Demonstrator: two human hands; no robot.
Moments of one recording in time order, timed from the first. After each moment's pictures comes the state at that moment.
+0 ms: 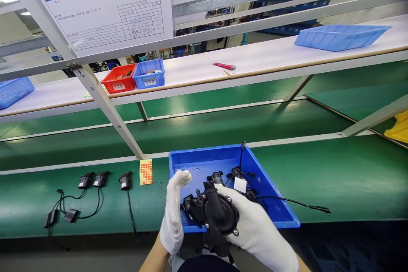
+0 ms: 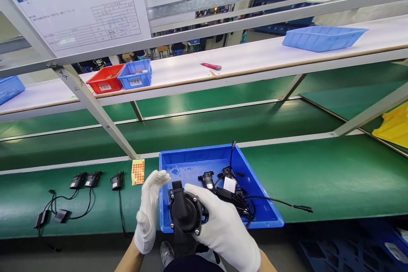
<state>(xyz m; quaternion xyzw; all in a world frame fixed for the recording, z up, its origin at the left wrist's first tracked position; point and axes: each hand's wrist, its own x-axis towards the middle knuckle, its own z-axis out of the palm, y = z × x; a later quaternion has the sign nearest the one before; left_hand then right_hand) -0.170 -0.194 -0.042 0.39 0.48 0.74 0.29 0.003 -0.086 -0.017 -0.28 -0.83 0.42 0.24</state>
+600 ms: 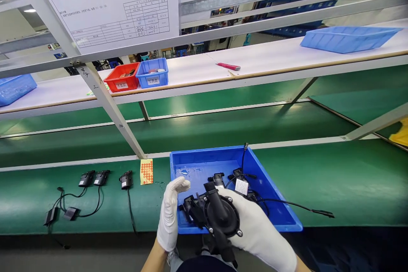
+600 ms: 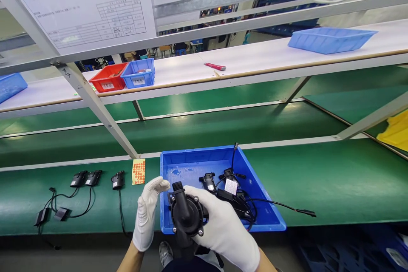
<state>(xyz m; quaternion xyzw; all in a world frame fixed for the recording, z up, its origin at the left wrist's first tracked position) -0.184 -0.199 -0.057 0.33 0.52 0.73 0.31 -0.005 -0.082 -0.013 -0.25 -0.83 0.46 0.22</state>
